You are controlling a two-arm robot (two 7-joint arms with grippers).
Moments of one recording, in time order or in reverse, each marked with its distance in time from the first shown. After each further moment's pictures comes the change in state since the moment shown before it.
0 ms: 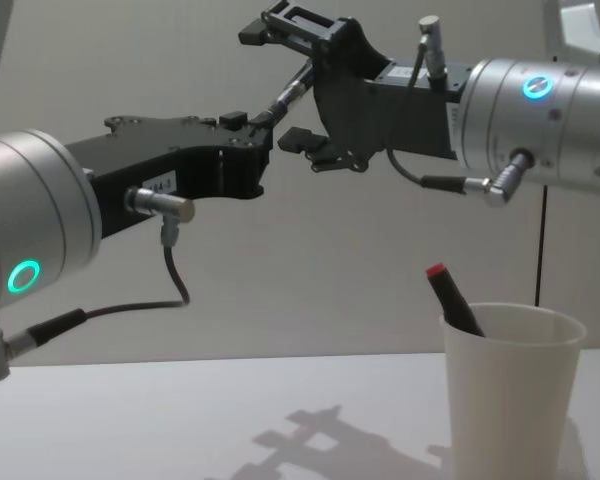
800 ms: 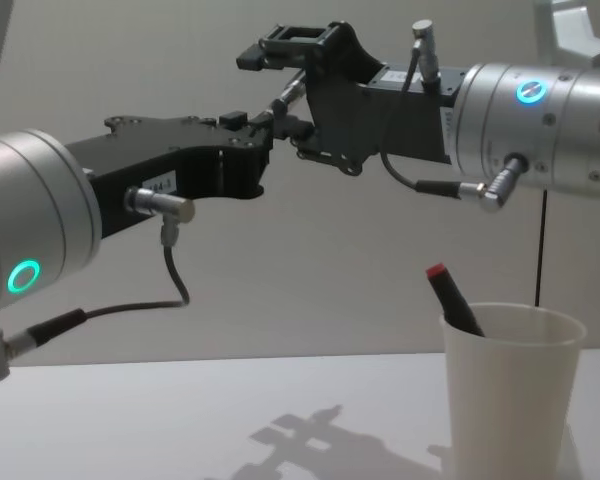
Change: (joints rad) left arm 0.000 0.000 0.000 0.000 0.000 0.000 0.000; right arm 0.004 0.003 -0.012 0.007 0.001 0.001 0.008
